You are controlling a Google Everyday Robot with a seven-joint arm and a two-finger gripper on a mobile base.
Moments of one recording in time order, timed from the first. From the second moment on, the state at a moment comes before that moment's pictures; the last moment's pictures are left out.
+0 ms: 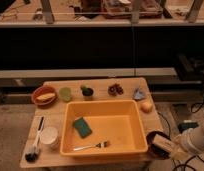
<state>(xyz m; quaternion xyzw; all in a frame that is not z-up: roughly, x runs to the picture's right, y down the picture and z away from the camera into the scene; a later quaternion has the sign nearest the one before) 0.347 0.274 0.659 -0.30 -0.02 0.28 0.91</state>
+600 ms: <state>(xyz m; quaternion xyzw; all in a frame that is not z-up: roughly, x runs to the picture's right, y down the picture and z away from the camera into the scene) 0.337 0.282 0.659 -0.26 -0.04 0.25 0.93</state>
